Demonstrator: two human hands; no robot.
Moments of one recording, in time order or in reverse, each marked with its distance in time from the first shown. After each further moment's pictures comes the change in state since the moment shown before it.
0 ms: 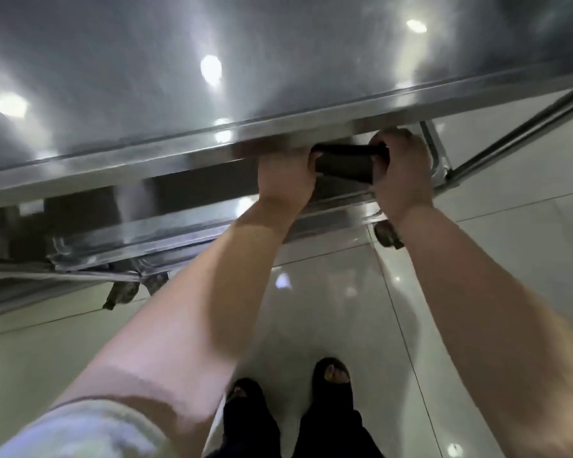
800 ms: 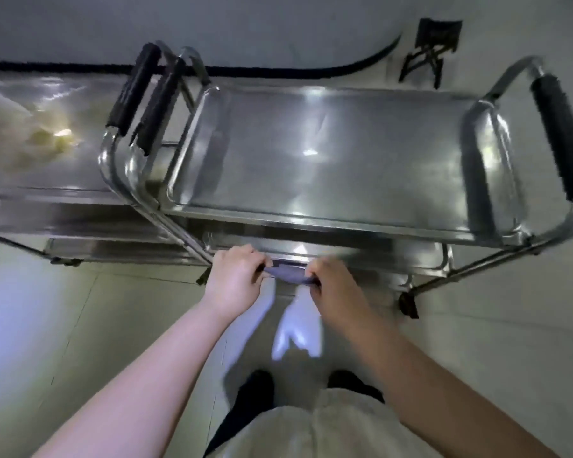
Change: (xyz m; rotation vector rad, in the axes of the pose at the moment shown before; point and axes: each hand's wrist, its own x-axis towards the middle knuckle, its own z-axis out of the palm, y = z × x) left_hand -0.226 -0.003 -0.343 0.067 -0.095 -0.244; right_hand -0.131 -0.217 -0.221 0.408 -0.592 -0.436
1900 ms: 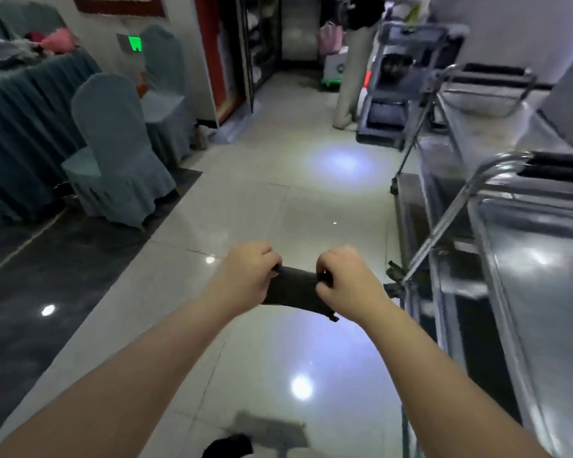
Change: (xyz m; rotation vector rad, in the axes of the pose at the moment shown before) left_hand -0.306 0.464 0.053 0.167 0.644 -1.277; right_hand -0.208 -0.007 -0.151 -0.209 -0.895 -1.503
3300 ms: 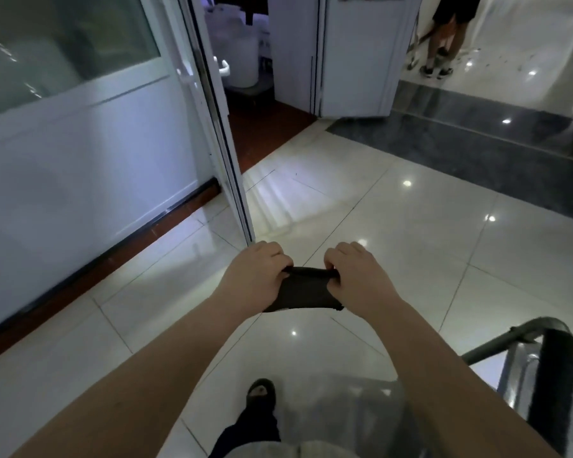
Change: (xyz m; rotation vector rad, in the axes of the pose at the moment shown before) left_hand -0.291 1.087 0.157 0.436 0.363 -1.984; right_hand -0.738 0.208 -0.197 0.255 -0.721 -1.885
